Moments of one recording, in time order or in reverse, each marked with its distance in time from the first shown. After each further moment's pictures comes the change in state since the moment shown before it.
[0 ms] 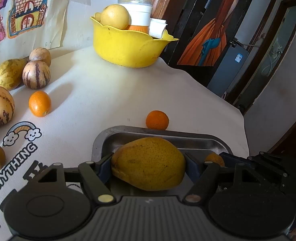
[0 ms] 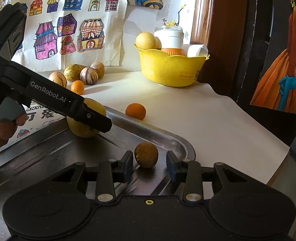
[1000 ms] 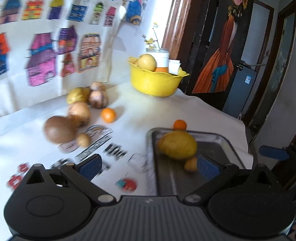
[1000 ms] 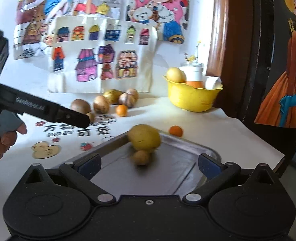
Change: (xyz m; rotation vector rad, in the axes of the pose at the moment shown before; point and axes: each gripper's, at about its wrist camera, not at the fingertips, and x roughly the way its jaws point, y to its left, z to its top) left arm -0.153 0.013 -0.074 0.050 -0.225 0.151; right arm -0.105 0.080 -0.007 -0.017 -0.126 0.037
